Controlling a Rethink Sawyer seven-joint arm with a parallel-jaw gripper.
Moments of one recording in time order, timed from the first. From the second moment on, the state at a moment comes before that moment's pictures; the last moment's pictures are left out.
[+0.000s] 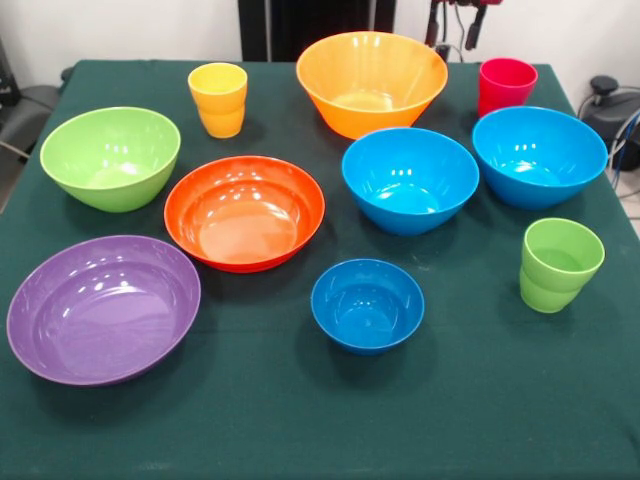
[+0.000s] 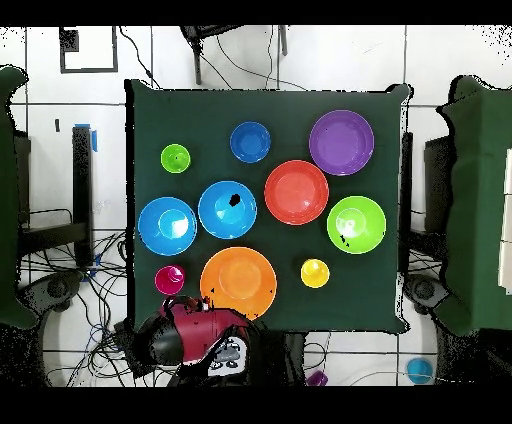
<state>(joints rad) 0.08 -0.69 -0.03 2.25 -0.07 0.01 1.98</state>
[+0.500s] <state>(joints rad) 0.08 -0.69 -0.04 2.22 -0.07 0.02 1.98</state>
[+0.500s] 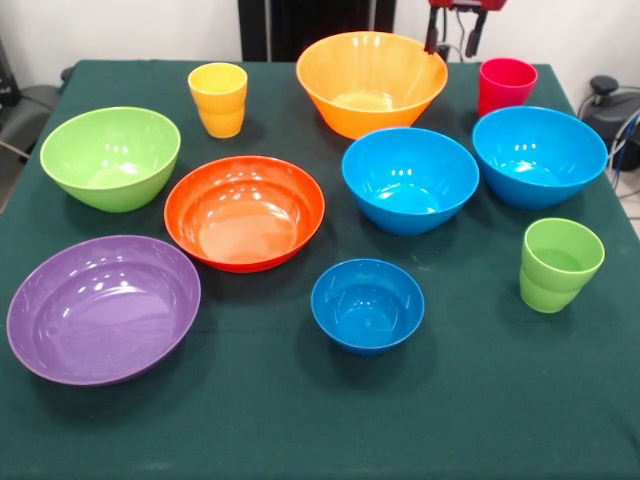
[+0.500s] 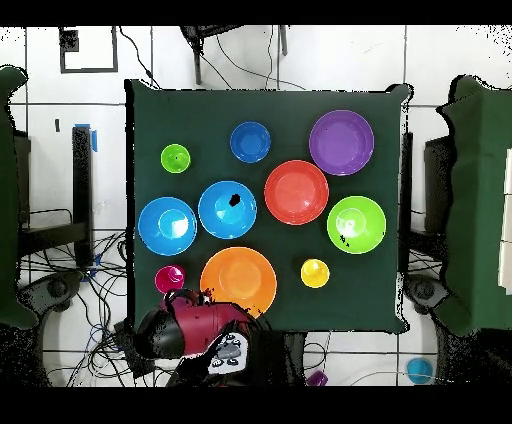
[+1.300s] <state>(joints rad) 0.15 -0.67 -0.11 2.13 -0.07 0.05 1.98</state>
